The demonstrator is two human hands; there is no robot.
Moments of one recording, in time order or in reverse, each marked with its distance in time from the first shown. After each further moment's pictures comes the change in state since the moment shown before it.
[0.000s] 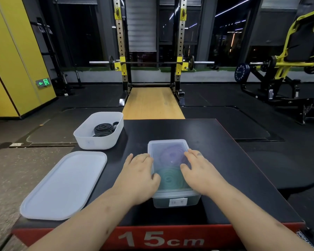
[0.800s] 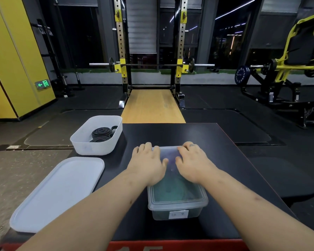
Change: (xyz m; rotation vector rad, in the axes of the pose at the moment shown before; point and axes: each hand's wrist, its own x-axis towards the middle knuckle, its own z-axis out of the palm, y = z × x) left_hand 0.073 0.013 -0.002 0.189 0.019 -0.039; right_hand 0.066 -0.004 -0.006 -0.240 0.070 -0.137
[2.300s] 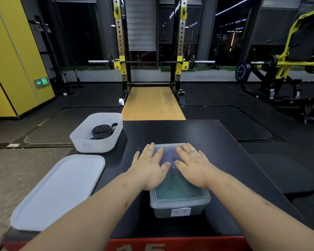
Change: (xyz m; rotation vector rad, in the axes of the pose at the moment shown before) left_hand -0.003 -0.010 0.013 -0.164 -0.245 0.020; right_hand -0.008 0.003 0.008 0.057 -0.189 -0.025
